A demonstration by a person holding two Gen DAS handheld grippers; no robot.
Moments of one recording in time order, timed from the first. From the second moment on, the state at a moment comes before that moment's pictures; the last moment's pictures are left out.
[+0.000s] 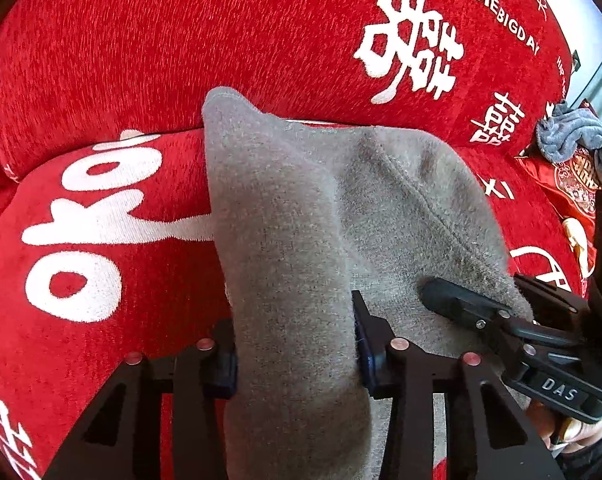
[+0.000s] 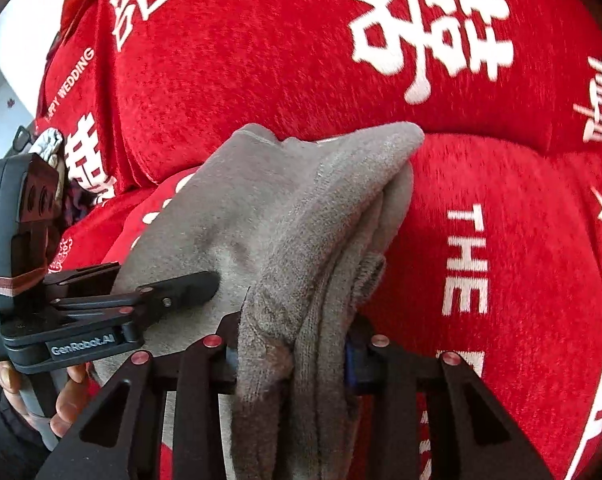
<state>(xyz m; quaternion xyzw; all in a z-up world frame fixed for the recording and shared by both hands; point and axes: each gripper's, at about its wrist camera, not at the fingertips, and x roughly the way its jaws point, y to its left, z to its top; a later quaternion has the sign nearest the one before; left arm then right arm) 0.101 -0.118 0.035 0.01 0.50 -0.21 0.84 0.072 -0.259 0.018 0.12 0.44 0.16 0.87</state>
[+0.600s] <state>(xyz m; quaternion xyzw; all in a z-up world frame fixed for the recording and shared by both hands) 0.054 -0.100 0.065 0.01 0.48 -0.21 0.85 0.027 -0.233 0.057 0.07 0.41 0.16 0.89</state>
